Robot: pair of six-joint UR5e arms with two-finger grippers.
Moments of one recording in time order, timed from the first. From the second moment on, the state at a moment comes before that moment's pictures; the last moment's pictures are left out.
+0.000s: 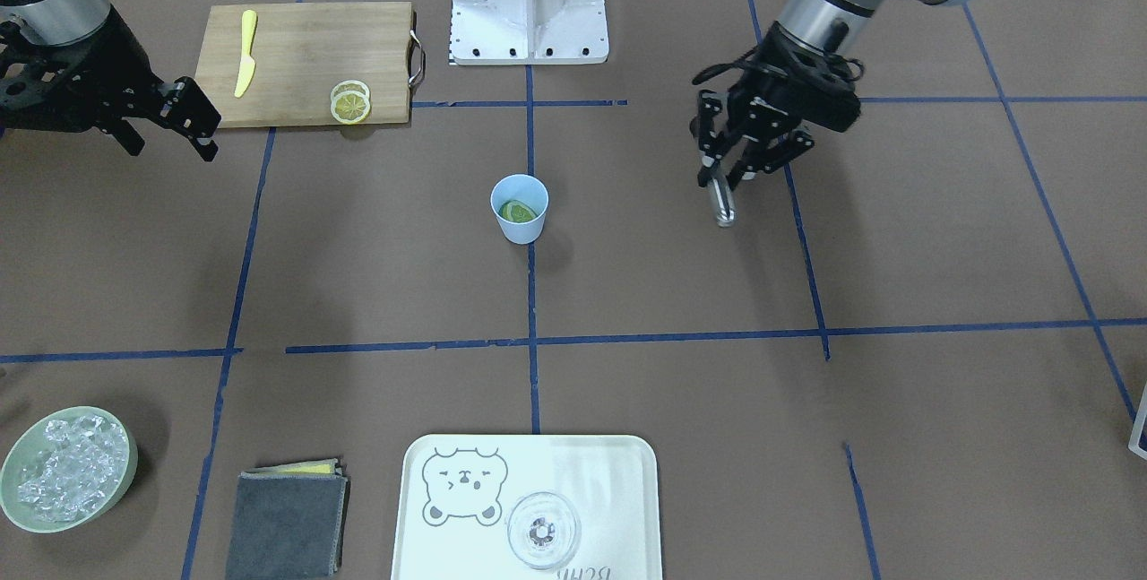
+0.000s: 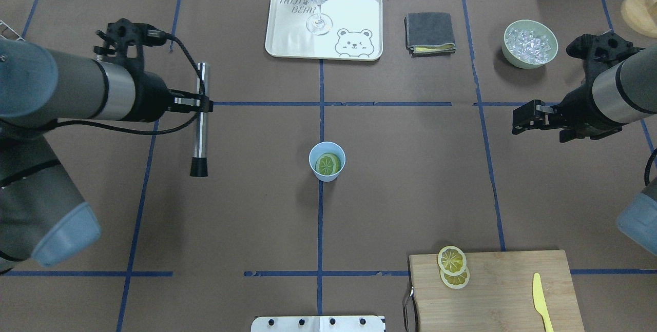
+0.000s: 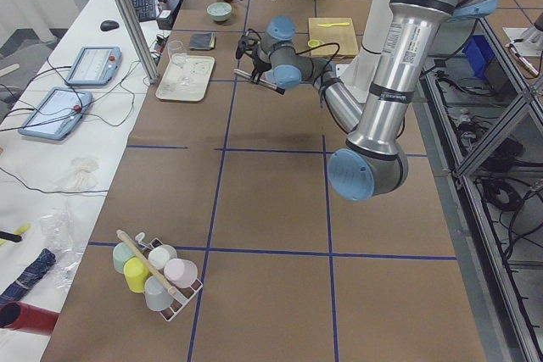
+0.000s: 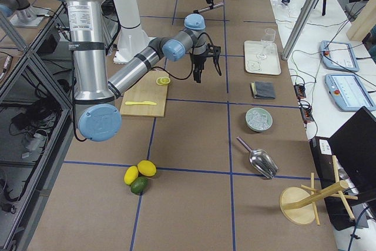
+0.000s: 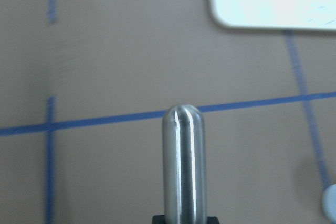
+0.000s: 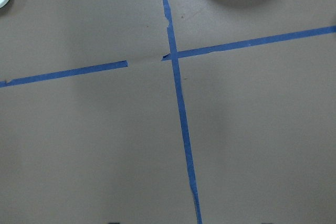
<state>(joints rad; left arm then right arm) -0.64 -1.94 -2.02 -2.00 -1.72 -1.05 0.88 -1.51 2.18 -1.57 2.07 1.09</state>
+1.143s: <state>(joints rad) -0.23 -2.13 -1.81 -2.39 -0.70 -0.76 0.93 -1.51 2.18 -1.57 2.11 1.08</state>
